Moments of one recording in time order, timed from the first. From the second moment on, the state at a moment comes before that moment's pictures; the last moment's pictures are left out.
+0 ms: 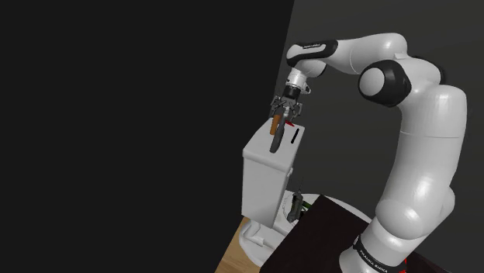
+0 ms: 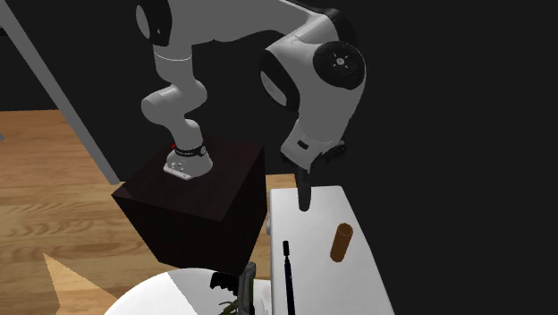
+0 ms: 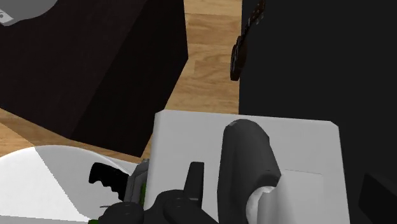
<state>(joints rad) -0.30 0.34 -0.25 -1.53 0.42 1.50 0.61</state>
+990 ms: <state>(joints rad) -0.30 0.24 -0.25 -1.68 0.42 1.61 0.58</state>
